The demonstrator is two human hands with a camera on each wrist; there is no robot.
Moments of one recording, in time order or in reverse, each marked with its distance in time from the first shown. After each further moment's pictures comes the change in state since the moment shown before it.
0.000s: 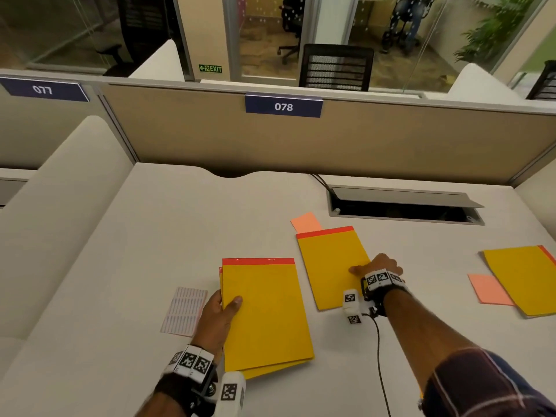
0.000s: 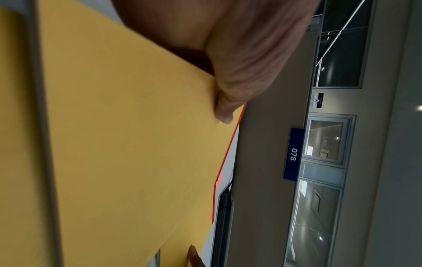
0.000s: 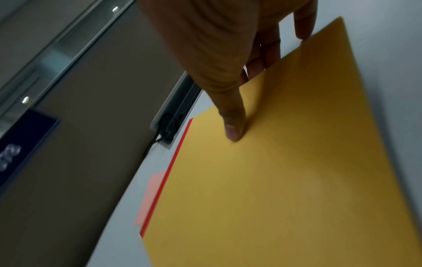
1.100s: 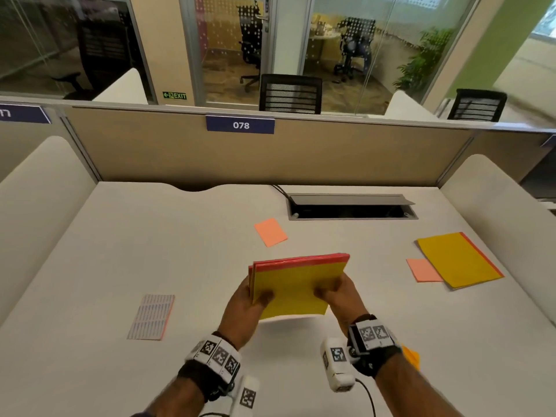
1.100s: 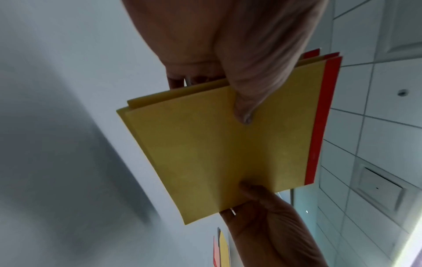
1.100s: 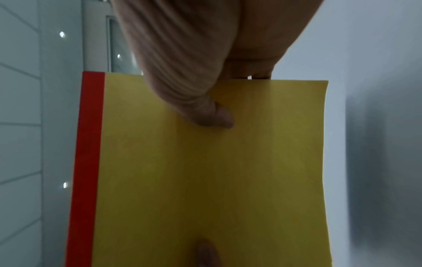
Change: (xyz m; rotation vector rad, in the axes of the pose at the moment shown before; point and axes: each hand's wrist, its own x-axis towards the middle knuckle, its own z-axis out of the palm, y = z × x) left_hand -0.062 0.029 0.109 0.308 -0.249 0.378; right_hand -0.145 0.065 -0.024 1.059 -0.273 -0.436
